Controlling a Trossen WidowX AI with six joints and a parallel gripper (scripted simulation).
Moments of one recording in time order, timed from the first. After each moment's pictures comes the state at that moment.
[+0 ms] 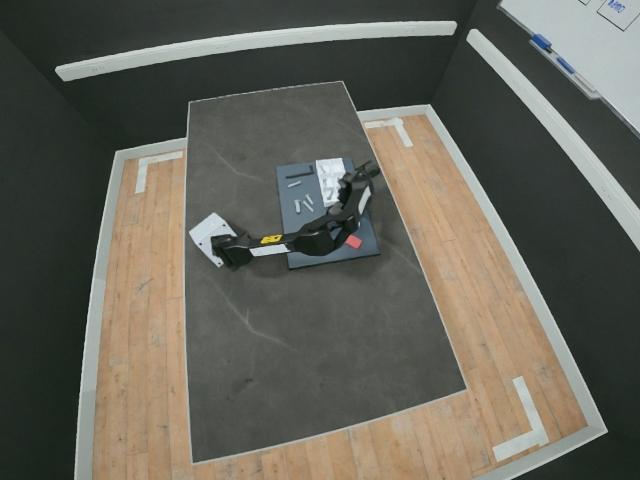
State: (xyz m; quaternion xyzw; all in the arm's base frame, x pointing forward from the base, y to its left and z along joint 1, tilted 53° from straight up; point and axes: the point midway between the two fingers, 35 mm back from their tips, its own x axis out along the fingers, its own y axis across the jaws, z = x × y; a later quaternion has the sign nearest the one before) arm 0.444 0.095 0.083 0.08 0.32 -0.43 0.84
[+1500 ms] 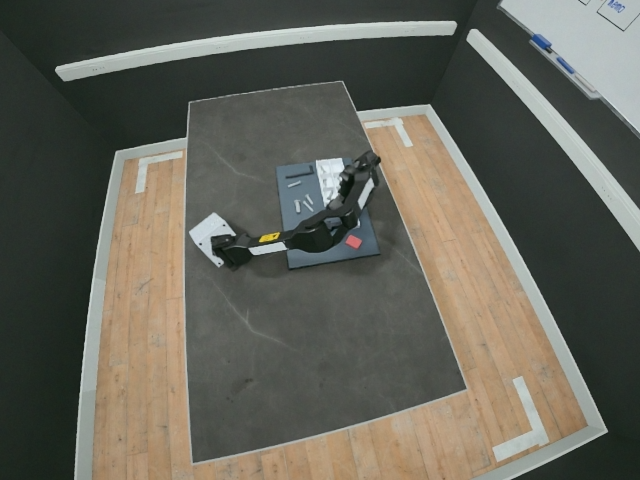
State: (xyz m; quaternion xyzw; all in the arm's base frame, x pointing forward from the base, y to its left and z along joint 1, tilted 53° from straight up) arm 0.427 0.121 0.105 0.08 0.32 -0.43 0.84
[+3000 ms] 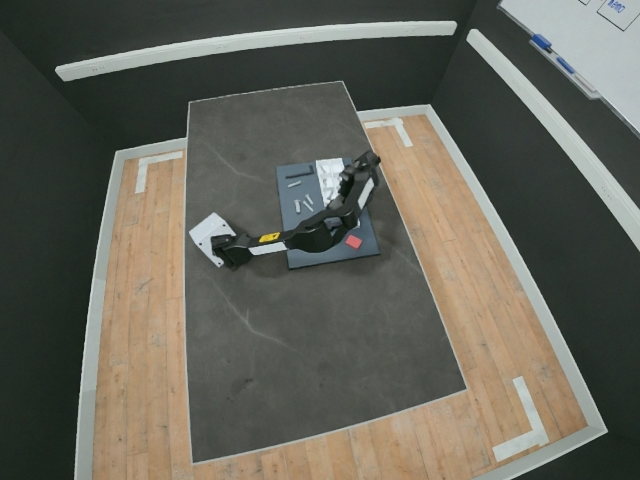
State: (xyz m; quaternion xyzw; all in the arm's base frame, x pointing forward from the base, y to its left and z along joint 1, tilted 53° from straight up) arm 0.427 0.121 0.105 0.07 0.32 -0.43 0.84
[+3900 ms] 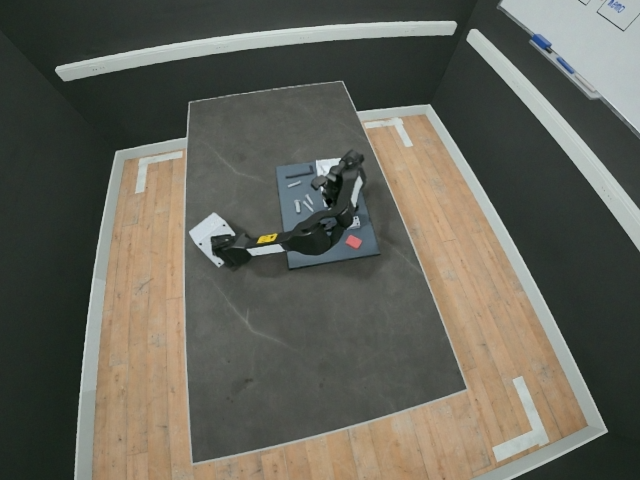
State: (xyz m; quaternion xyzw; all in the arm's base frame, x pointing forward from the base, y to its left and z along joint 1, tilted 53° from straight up) arm 0.382 0.112 0.084 -0.47 0.53 -0.16 0.69
